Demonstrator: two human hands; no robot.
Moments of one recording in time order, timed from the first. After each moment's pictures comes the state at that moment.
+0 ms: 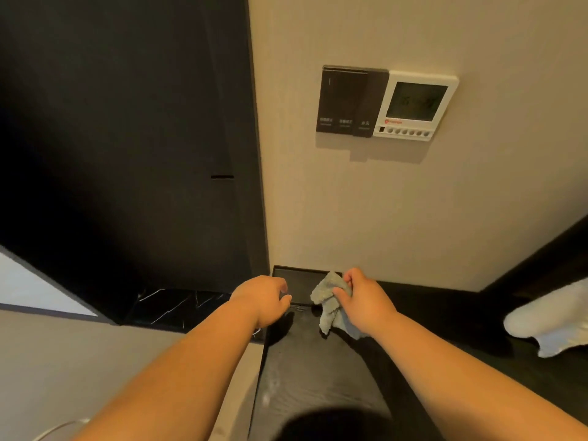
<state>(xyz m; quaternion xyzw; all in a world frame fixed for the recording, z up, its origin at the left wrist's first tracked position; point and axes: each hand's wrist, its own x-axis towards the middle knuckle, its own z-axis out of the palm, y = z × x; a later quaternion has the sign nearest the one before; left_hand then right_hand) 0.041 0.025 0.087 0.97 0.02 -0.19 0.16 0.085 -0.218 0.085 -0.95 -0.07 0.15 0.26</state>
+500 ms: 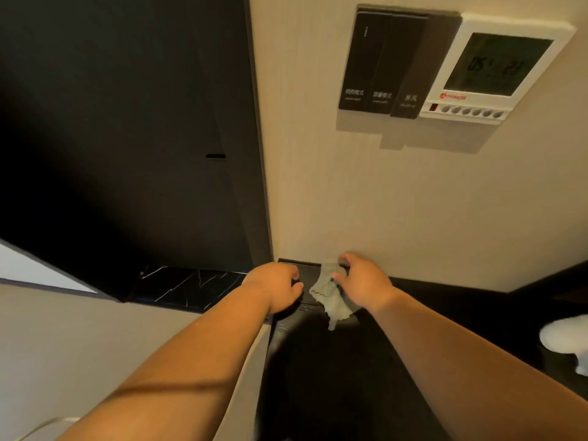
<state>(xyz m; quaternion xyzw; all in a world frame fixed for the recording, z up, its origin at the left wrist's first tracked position) 0.105 0.032 0.051 0.96 -0.01 -0.23 0.15 0.170 -0.186 0.033 -0.95 -0.10 0.21 0.22</state>
